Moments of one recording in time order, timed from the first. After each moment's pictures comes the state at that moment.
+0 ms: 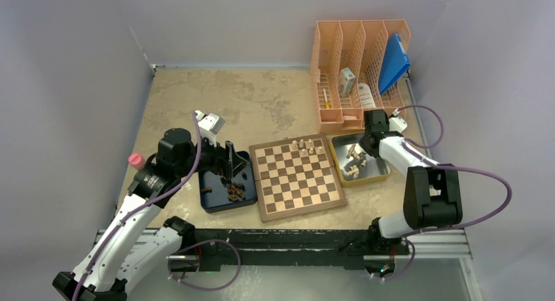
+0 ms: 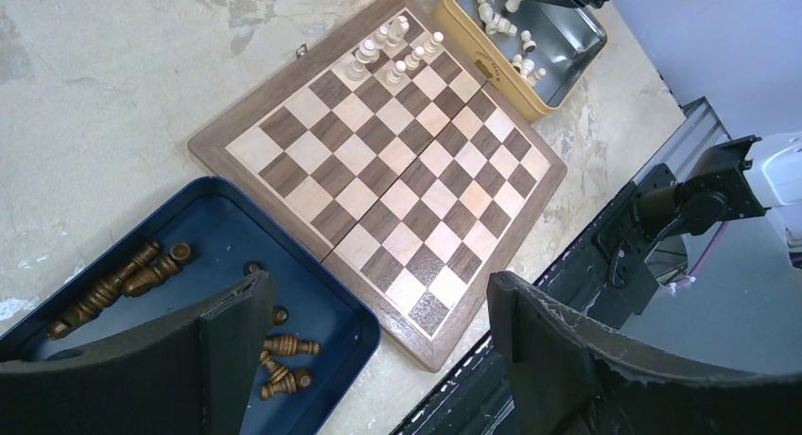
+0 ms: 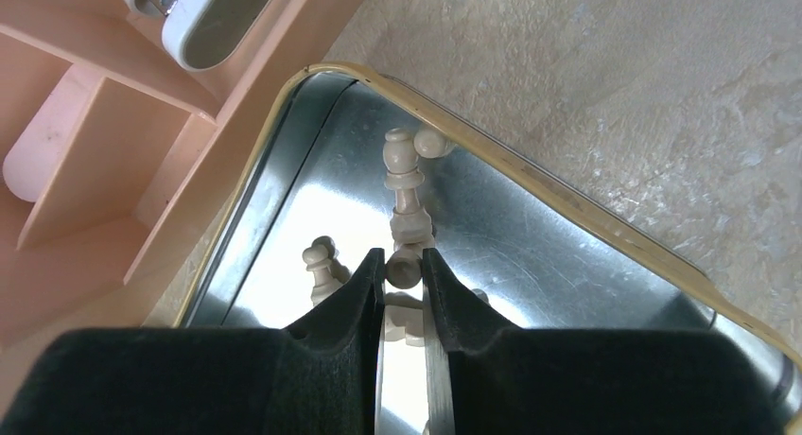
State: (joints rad) left arm -0.45 0.73 0.84 -0.54 0.39 -0.28; right arm 0.08 1.48 0.82 -0.36 0.39 0.88
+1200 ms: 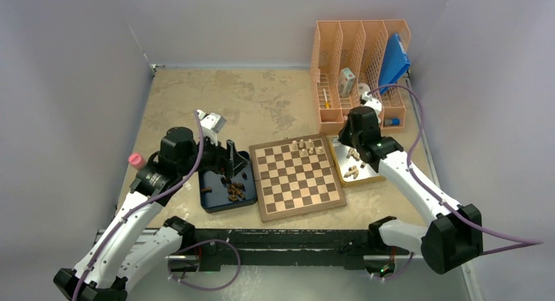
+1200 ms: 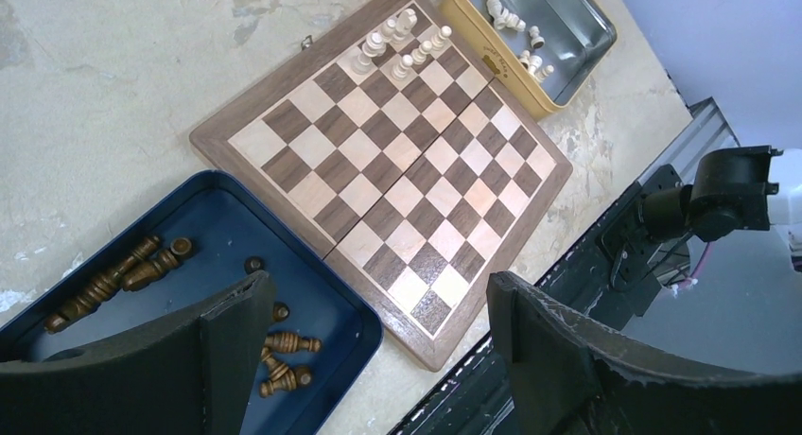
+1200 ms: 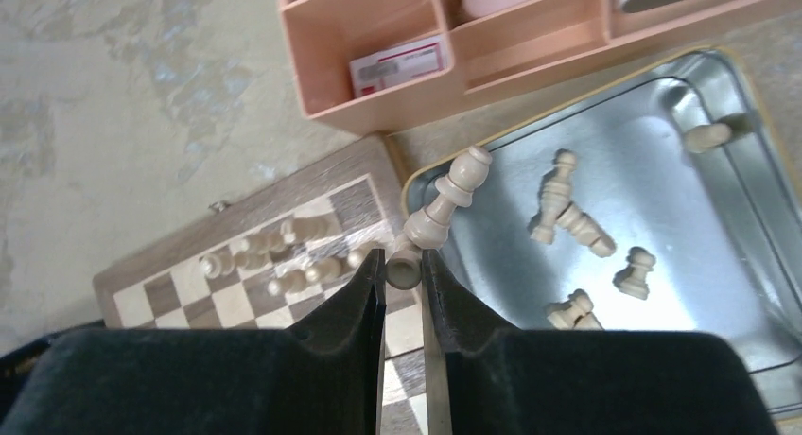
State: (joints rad) left arm -0.45 0.75 0.84 -0.54 0.38 -0.28; right arm 0.34 1.17 0.87 -0.38 0.27 0.59
